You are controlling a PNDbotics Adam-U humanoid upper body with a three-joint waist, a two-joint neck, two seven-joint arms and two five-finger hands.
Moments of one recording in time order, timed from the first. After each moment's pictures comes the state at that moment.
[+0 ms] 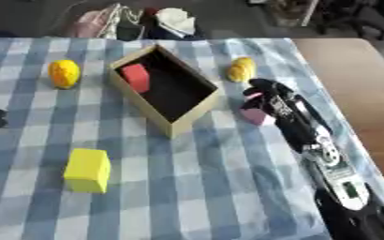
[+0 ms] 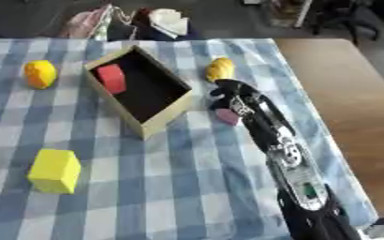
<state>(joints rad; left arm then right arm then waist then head) -0.09 0.60 0.11 -1.87 -0.02 -0.39 -0.61 -0.27 -0.15 0.04 -1.61 -0.11 -0.16 0.28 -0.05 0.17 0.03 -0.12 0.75</state>
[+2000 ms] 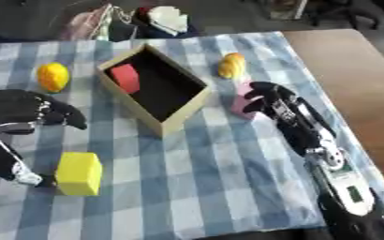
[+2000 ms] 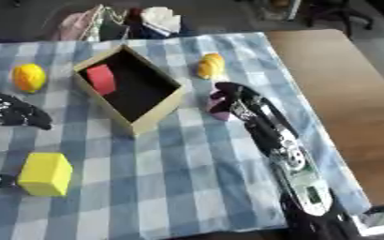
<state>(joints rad) -0.54 0.85 -0.42 -1.62 -0.66 -0.56 -0.55 -0.27 -0.14 0.08 -1.61 -0.11 -0.16 0.31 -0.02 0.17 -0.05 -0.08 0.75</state>
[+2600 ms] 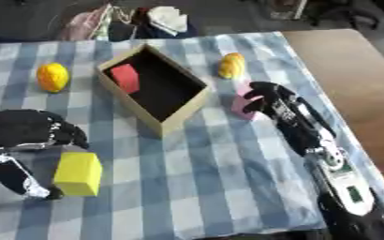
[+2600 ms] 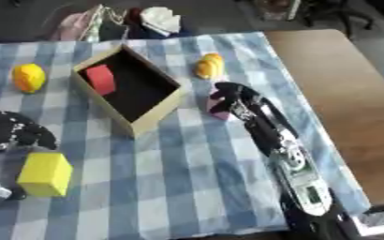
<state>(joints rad) -0.51 0.81 -0.44 -1.55 -0.78 -0.61 -0.50 -0.27 -0.14 0.08 -1.61 -0.11 -0.16 0.31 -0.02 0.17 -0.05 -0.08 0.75</state>
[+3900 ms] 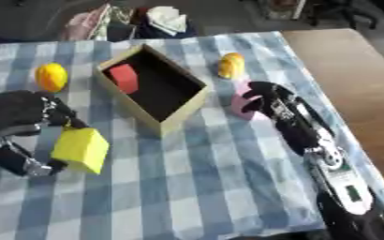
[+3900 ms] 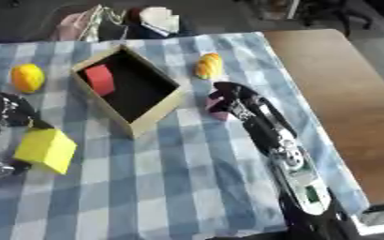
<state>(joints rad) -0.64 0.75 -0.35 -1.52 -0.66 -0.65 -0.46 -0.27 -0.13 0.08 -1.61 -0.11 -0.16 0.31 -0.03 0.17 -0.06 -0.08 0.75</state>
